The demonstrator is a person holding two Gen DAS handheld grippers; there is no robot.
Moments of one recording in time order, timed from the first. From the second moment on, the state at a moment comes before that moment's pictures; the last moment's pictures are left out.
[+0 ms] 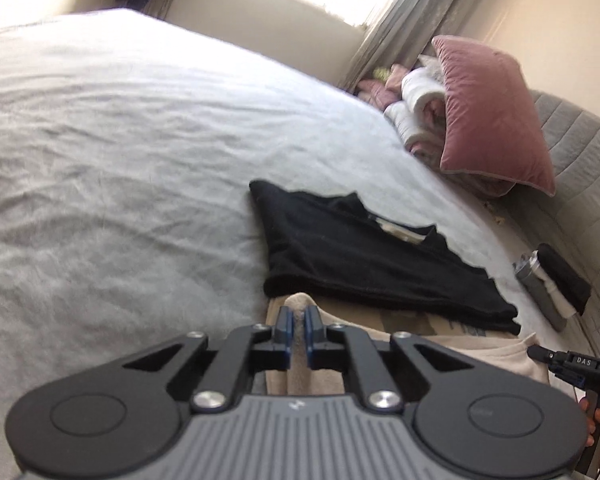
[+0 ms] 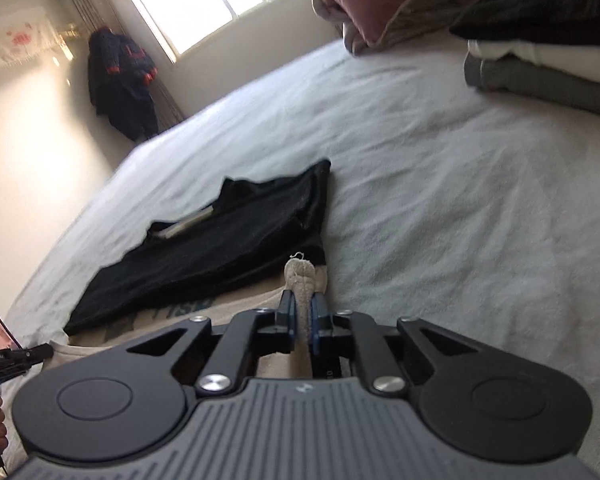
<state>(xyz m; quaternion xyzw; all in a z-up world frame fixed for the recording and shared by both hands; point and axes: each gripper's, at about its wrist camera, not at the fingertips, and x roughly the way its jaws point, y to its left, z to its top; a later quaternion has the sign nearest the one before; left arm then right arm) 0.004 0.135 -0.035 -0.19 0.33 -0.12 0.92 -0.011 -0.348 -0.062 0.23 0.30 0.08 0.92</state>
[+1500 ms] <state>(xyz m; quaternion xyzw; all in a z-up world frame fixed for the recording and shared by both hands) -0.022 0.110 -0.039 -0.09 0.34 -0.20 0.92 -0.005 -0.303 -0.056 0.12 0.34 0.14 0.92</state>
